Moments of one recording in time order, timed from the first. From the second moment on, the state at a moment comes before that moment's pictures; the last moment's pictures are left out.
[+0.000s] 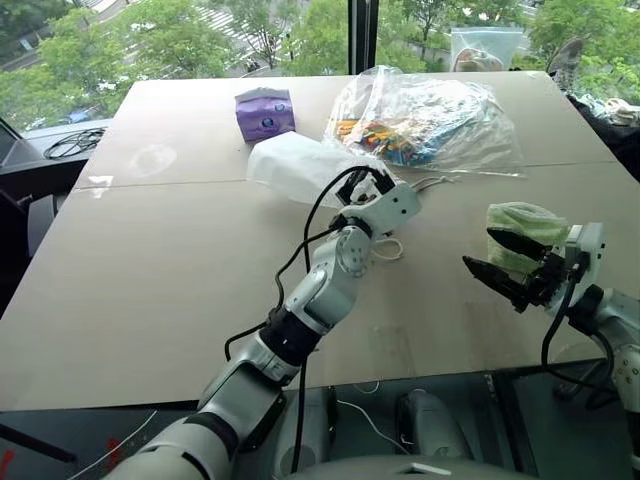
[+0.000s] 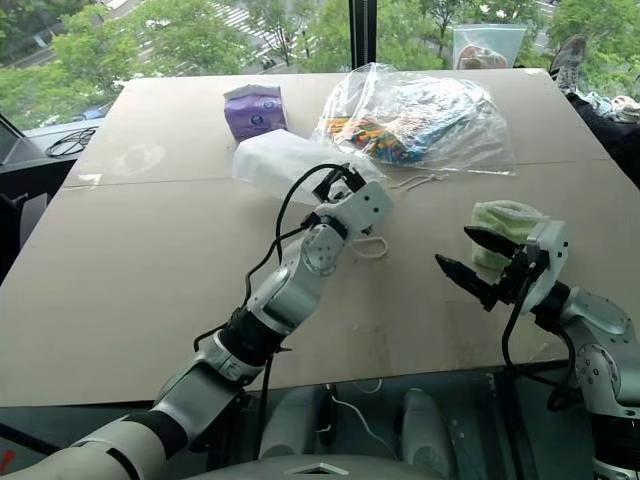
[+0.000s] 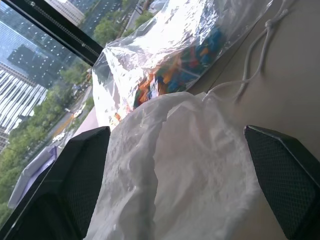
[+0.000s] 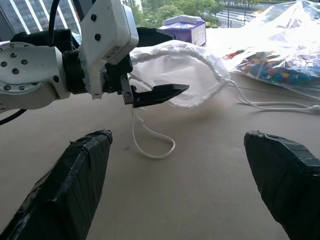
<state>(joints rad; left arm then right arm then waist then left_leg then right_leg) -0.67 0.13 -0.53 0.05 0.52 0.57 -0.05 -0.01 -0.59 -0.26 -0.25 0.69 0.34 0.91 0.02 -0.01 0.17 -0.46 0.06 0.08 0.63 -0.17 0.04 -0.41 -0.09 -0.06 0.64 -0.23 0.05</state>
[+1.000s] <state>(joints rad) -0.53 0.11 -0.39 -0.07 0.63 0.60 -0.03 -0.05 -0.58 -0.22 -0.24 0.67 0.34 0.93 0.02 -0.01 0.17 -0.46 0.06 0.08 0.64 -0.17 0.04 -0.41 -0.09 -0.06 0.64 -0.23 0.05</state>
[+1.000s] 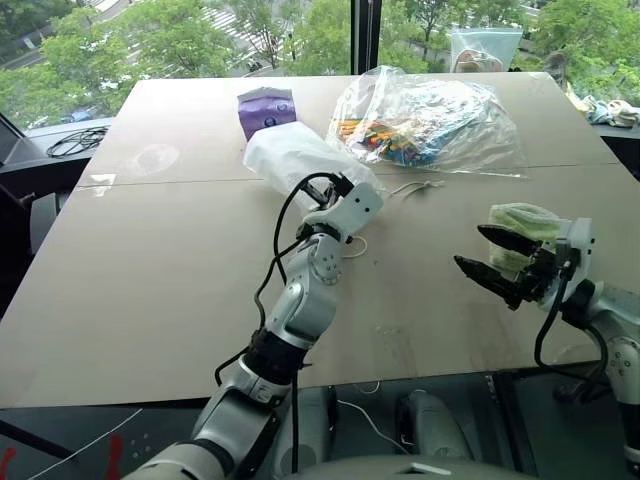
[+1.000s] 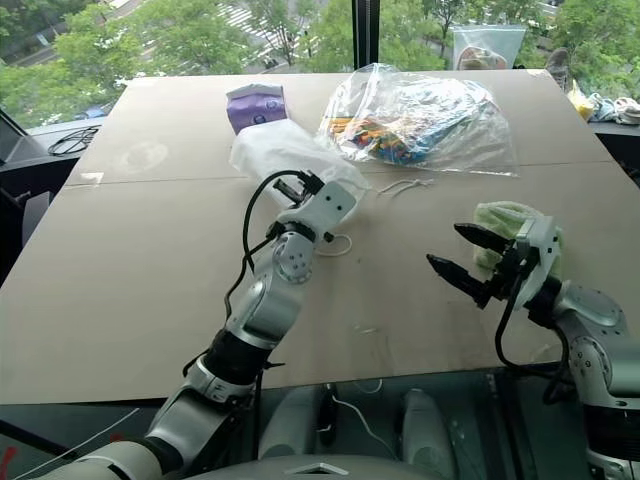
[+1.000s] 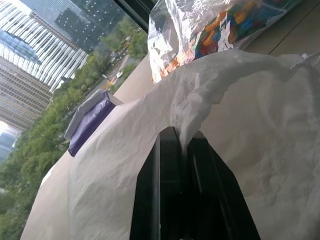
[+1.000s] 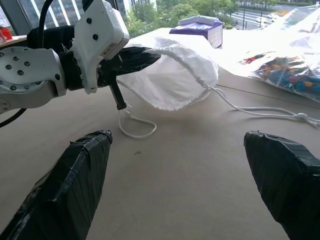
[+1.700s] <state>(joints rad) -0.54 0.10 -0.27 -0.13 0.63 0.57 0.01 -0.17 -0.66 -0.24 0.01 0.28 0.18 0.64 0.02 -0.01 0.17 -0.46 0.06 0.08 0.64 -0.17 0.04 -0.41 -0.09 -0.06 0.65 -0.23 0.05</state>
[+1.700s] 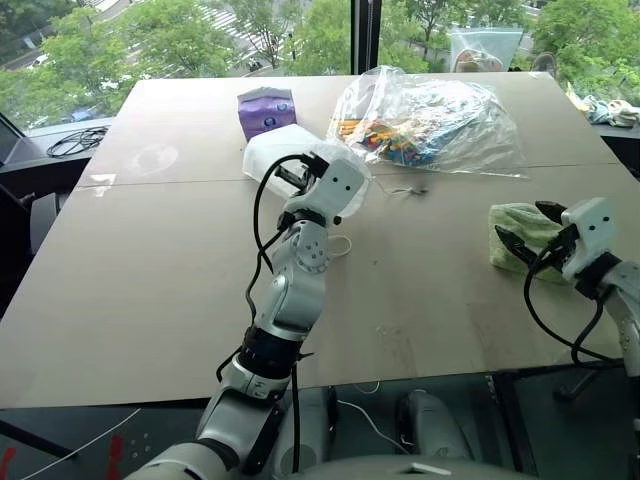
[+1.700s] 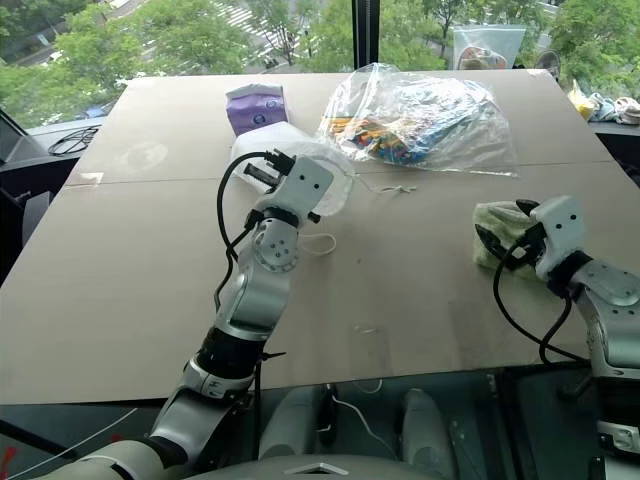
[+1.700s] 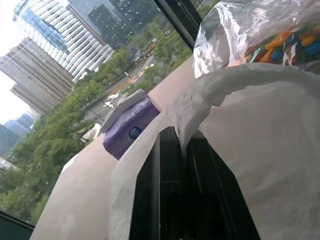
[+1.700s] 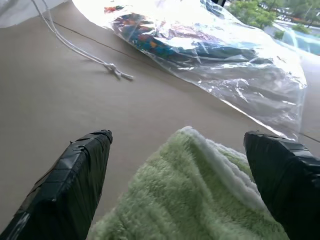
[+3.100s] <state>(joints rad) -0.54 0.05 -0.15 -0.14 0.50 0.70 -0.08 -0.41 -0.59 -0.23 0.13 0.28 0.95 0.54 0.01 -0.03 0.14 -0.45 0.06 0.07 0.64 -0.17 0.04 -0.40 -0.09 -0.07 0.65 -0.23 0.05</state>
